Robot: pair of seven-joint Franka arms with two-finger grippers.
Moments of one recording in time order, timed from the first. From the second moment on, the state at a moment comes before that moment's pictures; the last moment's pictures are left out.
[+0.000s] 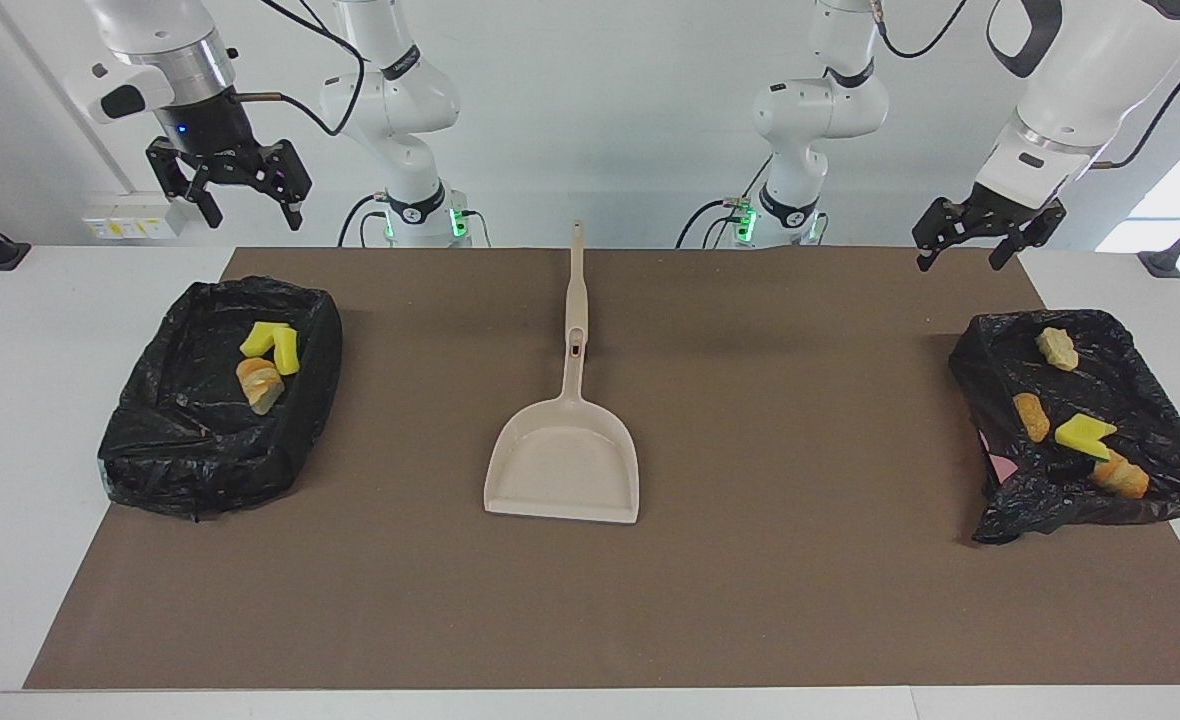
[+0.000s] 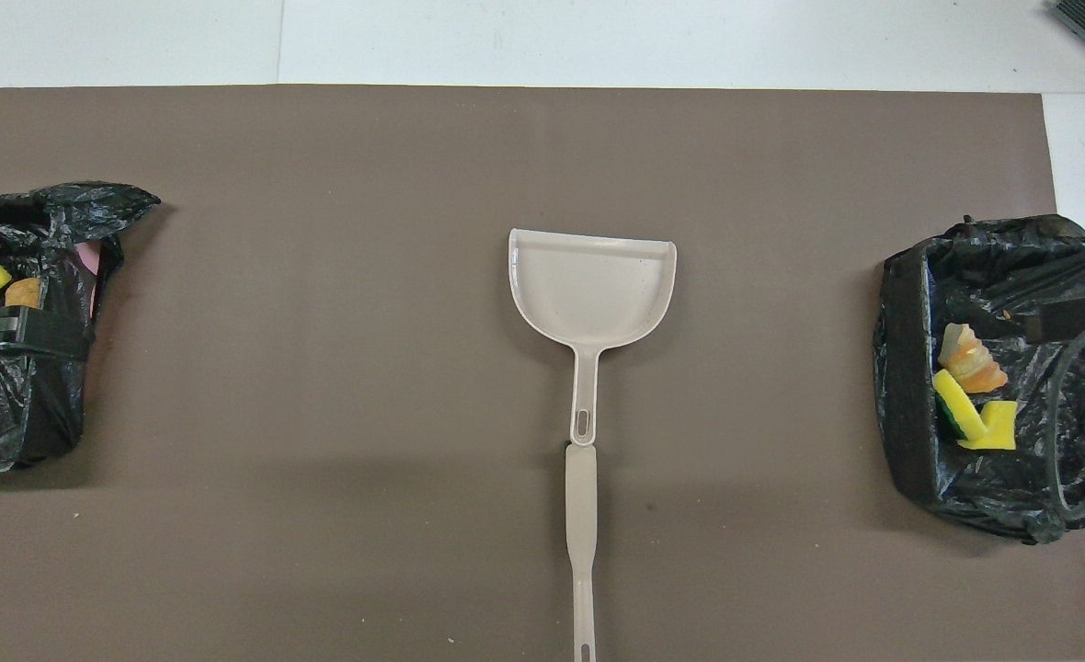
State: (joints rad) left arm 0.02 -0.10 -0.06 -1.69 0.01 1.55 0.02; right arm 0.07 -0.12 -0.10 -1.59 -0.02 1.53 0.02
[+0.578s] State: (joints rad) left arm 0.02 -0.04 -0.06 -1.59 -0.03 1.47 0.02; right arm 0.07 -0.12 -0.10 -1.59 -0.02 1.53 0.02
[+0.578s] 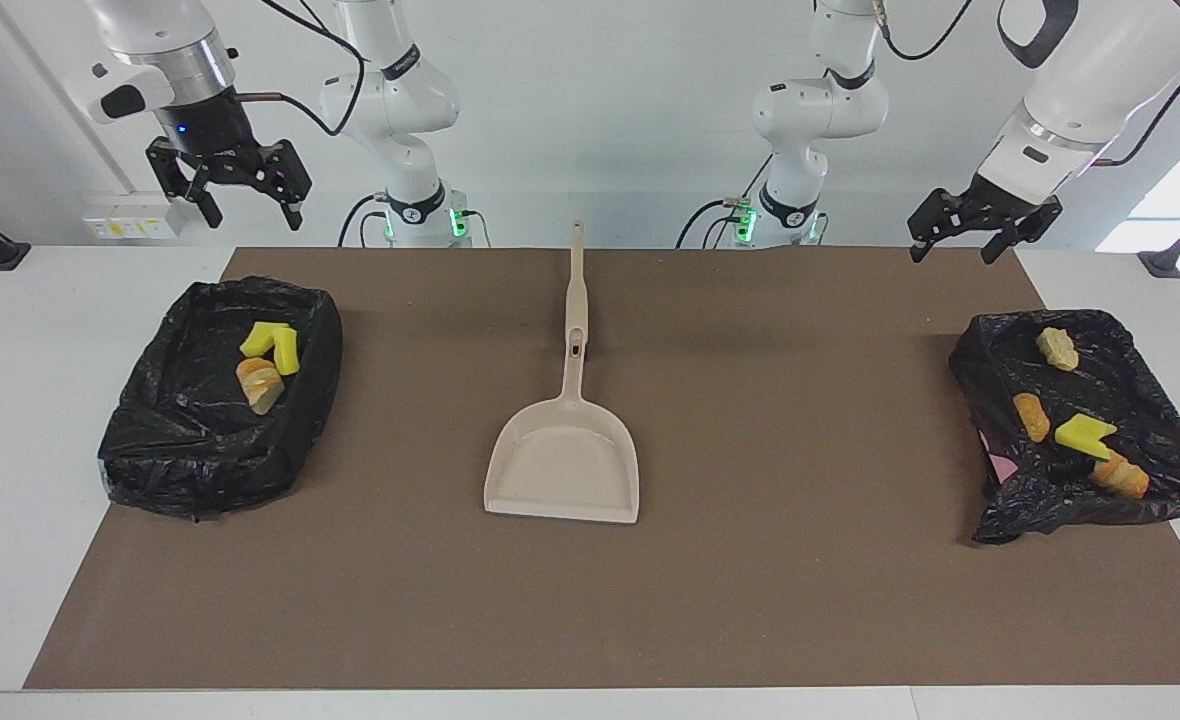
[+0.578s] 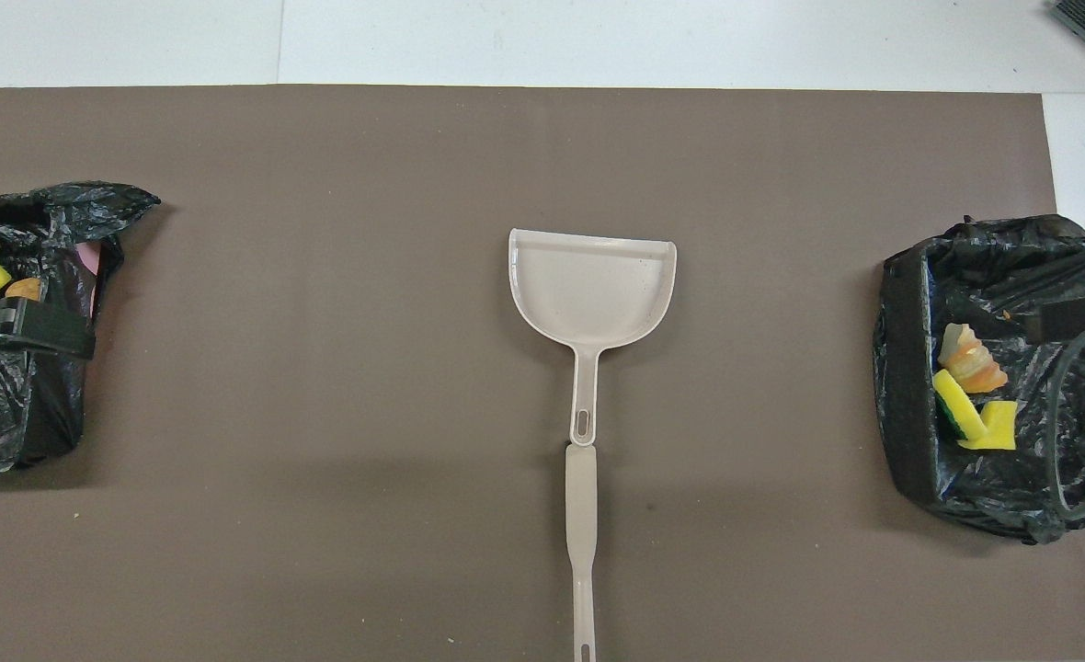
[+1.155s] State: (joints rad) left arm 0.02 0.00 -0.07 -1.53 -0.03 1.46 0.02; right arm 0.07 -0.12 -0.11 -1.60 -0.02 1.52 0.02
